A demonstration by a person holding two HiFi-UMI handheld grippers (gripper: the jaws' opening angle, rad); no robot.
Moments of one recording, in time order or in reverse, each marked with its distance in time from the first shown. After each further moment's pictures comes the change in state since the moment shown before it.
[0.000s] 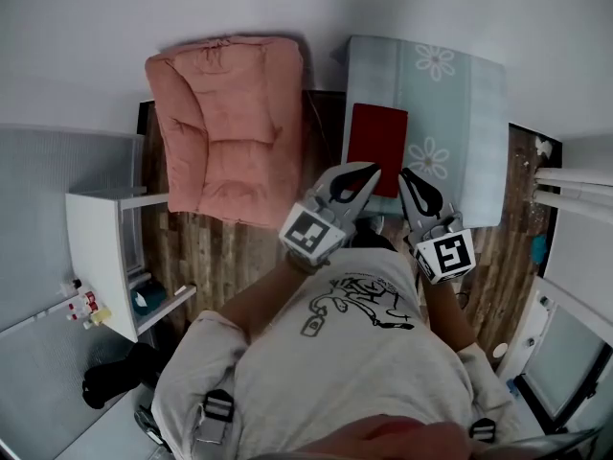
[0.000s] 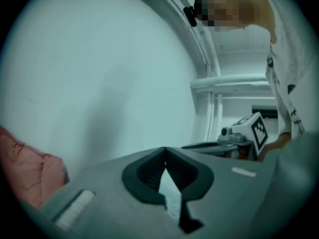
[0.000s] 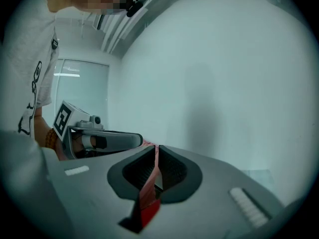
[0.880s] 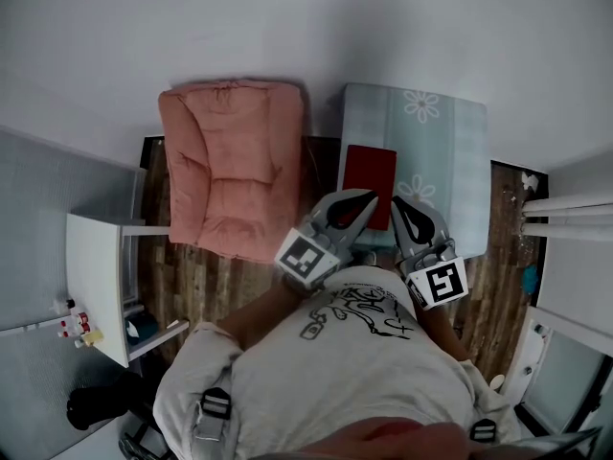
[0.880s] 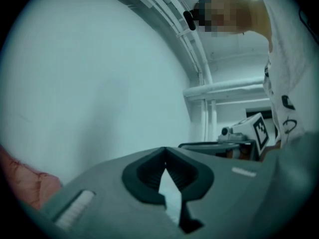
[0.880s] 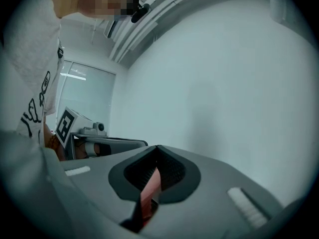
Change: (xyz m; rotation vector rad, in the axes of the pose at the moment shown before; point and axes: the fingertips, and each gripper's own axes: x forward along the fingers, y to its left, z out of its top) left arm -0.013 -0.033 0.074 0.048 -0.080 -0.045; right arm -0.028 0.027 0.085 -0.071 -0.127 -0.001
